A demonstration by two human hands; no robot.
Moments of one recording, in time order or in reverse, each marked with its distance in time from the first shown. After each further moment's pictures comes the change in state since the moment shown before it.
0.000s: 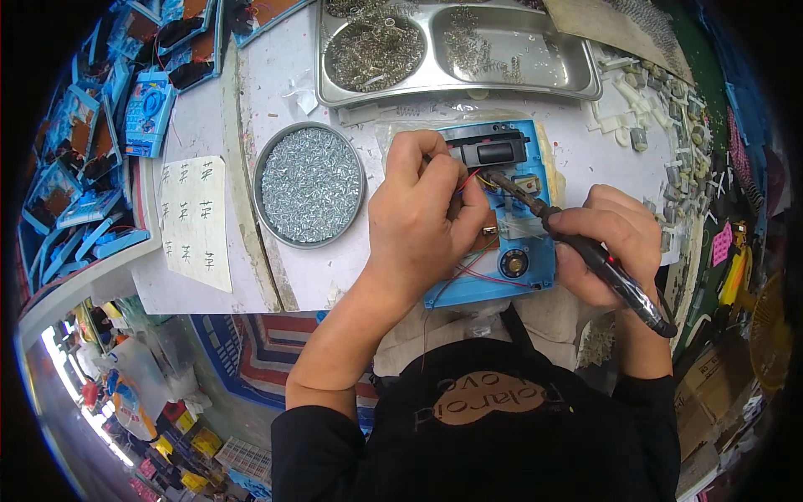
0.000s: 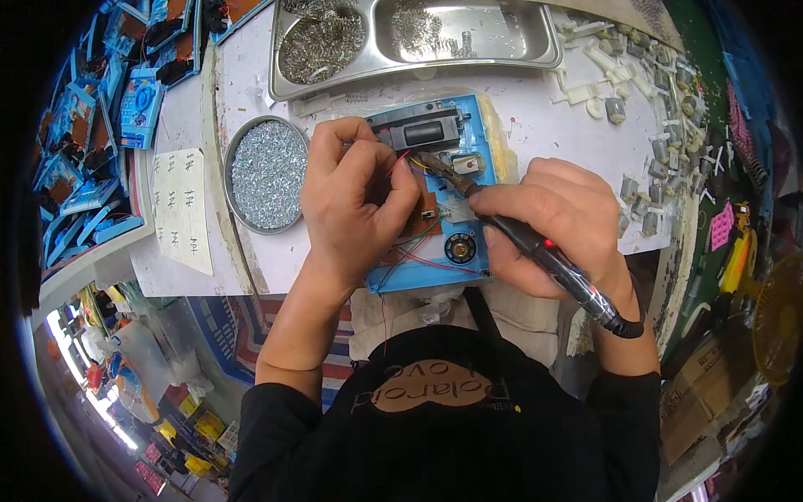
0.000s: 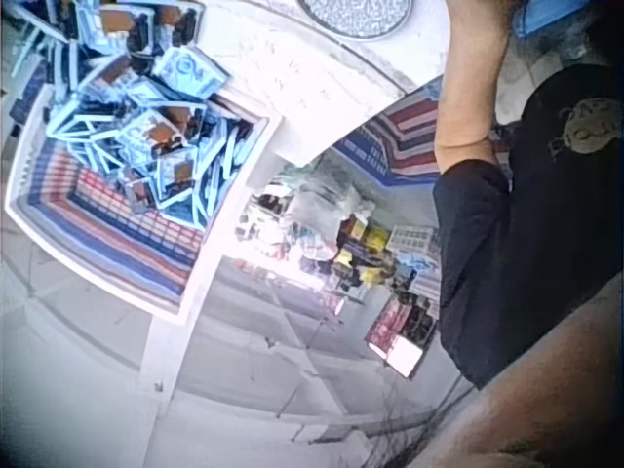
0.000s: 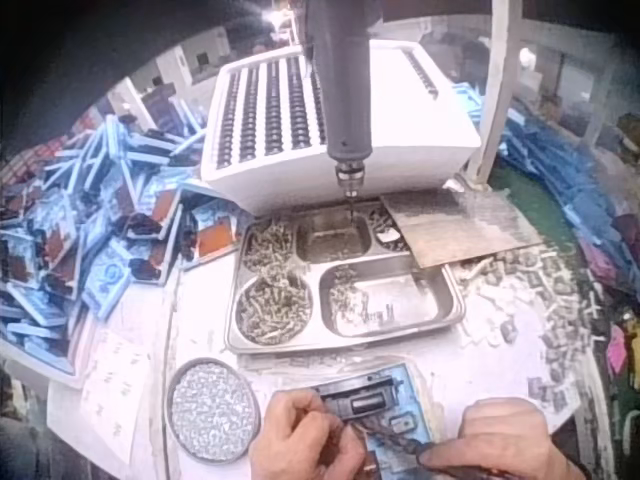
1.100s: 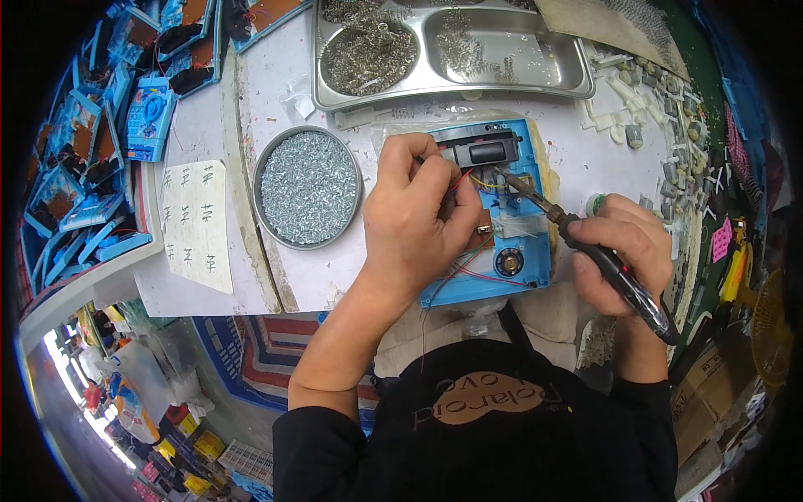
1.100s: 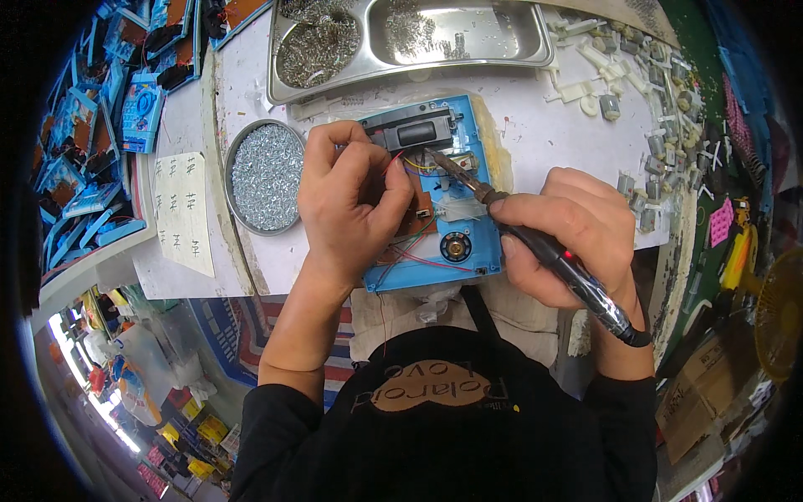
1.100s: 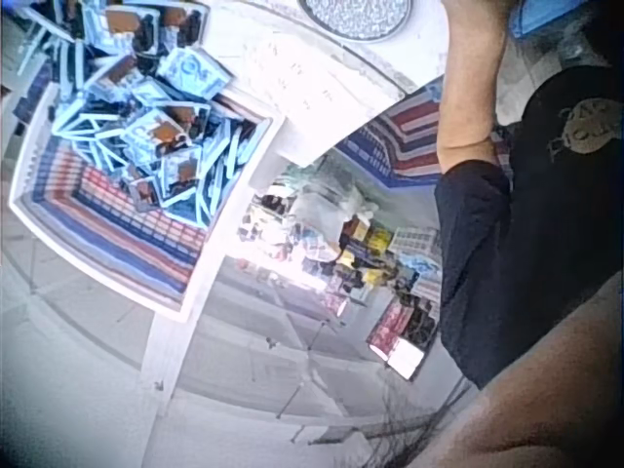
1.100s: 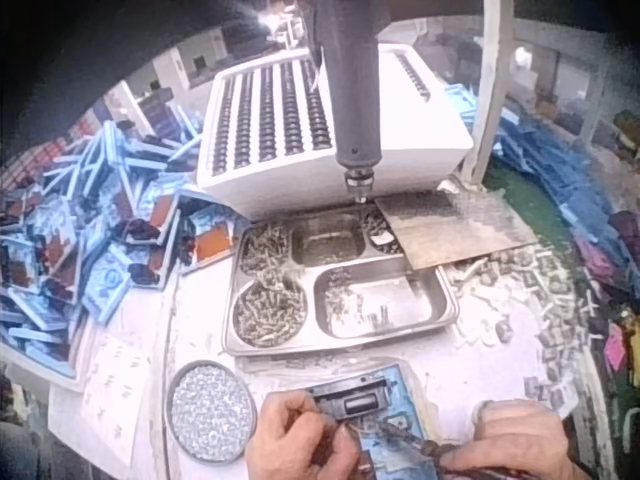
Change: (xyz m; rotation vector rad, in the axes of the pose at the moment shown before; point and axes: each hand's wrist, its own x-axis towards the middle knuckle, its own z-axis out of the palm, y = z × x) left_hand -0.001 0.001 0.001 -0.018 0.017 -0.021; right_hand -0.011 -0.006 -0.014 -0.004 0.031 0.013
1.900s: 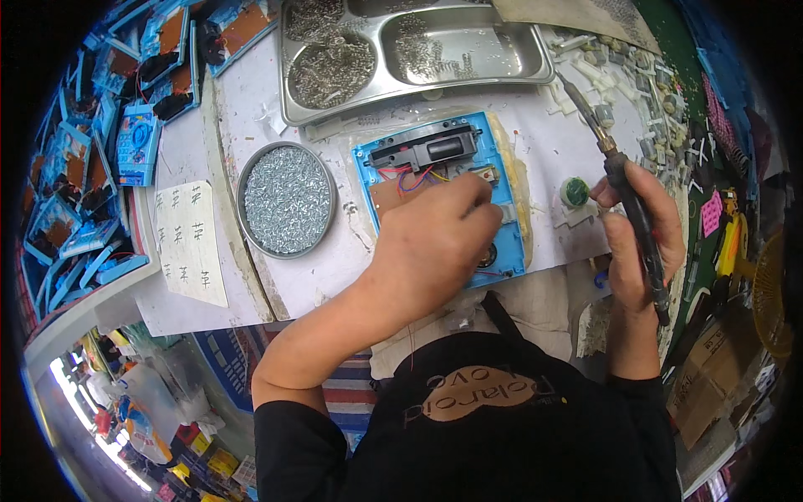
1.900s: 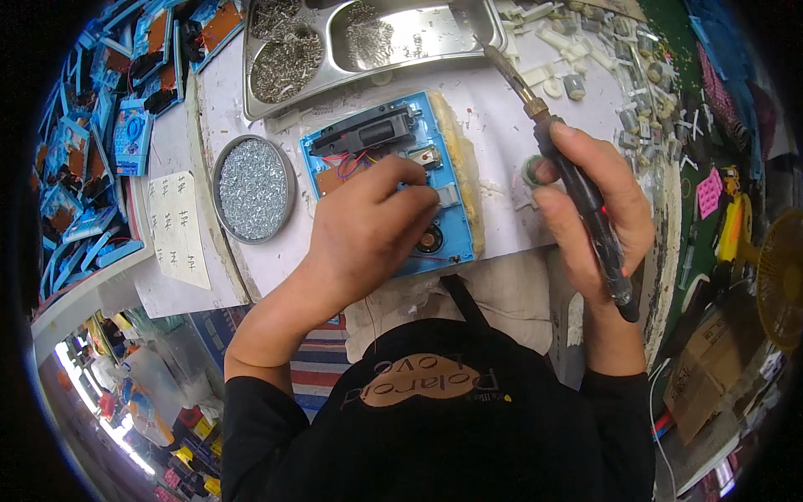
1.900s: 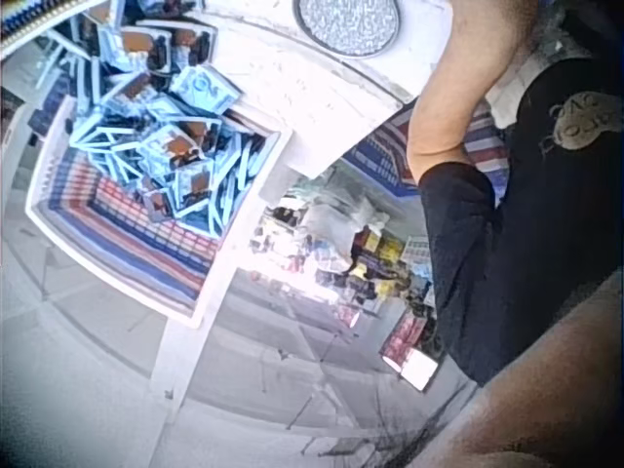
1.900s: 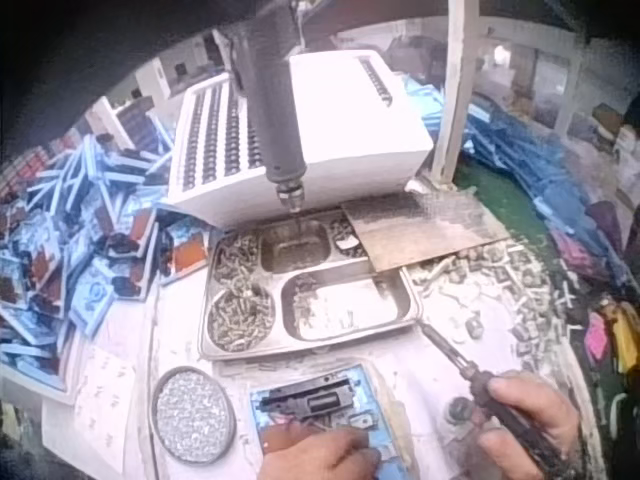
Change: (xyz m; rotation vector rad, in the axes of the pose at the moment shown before) left_hand 0.003 0.031 -0.001 -0.026 -0.495 0.217; right_hand -0.040 -0.014 -0.014 0.137 0.343 0.404
